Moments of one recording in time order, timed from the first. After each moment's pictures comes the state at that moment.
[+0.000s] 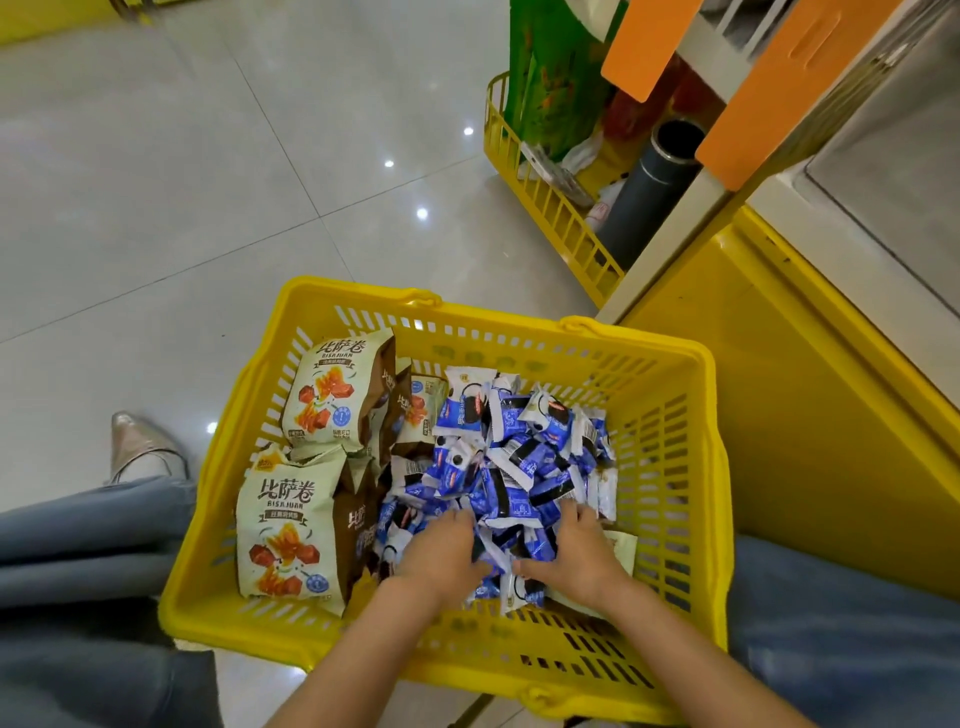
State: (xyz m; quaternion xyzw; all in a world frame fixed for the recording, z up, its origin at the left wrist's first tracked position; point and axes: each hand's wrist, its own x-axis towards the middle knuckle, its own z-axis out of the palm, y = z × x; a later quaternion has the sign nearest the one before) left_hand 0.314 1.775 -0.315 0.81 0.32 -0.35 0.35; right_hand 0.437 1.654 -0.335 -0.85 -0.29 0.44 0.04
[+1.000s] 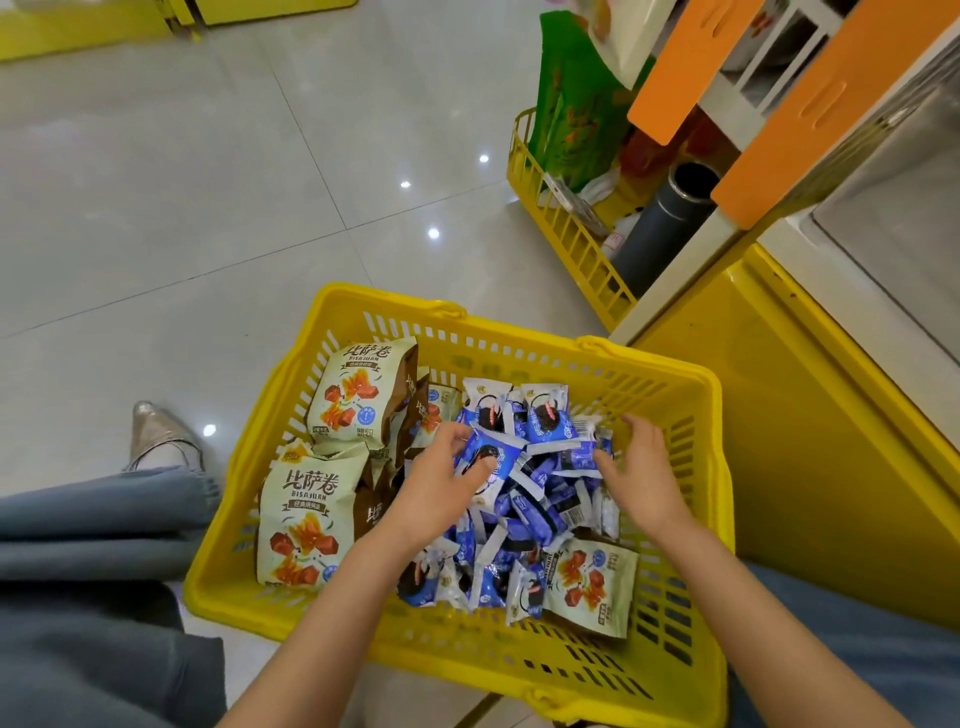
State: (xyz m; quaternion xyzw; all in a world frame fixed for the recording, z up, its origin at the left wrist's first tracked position) left_hand 0.324 1.819 -0.267 0.68 0.43 0.01 0.60; right_hand 0.505 1.688 -0.284 -0.90 -0.27 0.25 0.23
